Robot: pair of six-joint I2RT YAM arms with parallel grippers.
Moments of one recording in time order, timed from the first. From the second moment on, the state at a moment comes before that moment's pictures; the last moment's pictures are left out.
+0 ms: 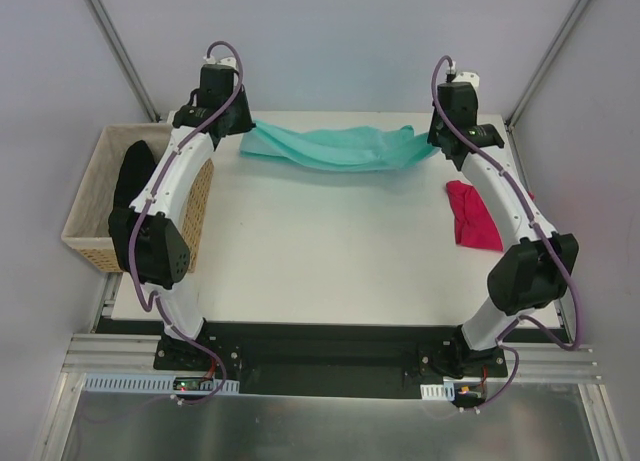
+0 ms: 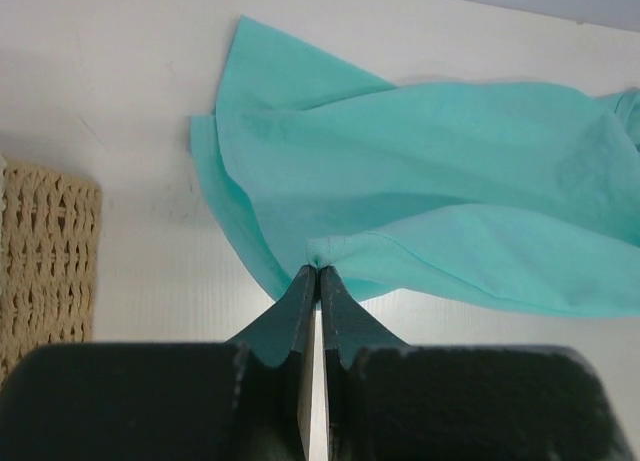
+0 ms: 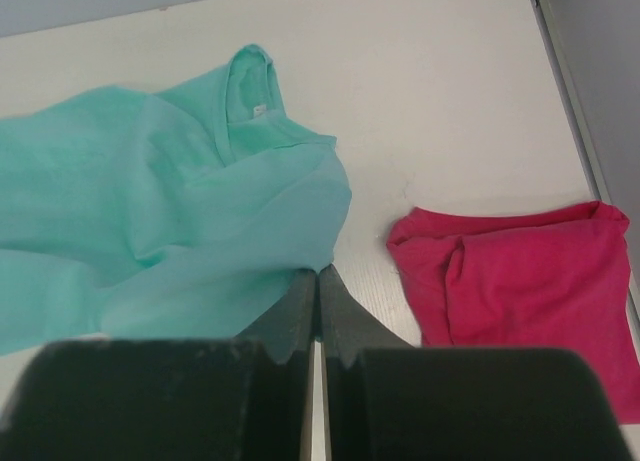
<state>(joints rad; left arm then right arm) -0.20 1.80 1.81 -0.61 -0.03 -0.32 0.26 1.66 1.64 -0.57 0.41 0.22</state>
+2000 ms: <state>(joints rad) -0.28 1.65 1.55 -1.02 -0.09 -0.39 0.31 1.53 1.46 -0.95 0.27 0.41</state>
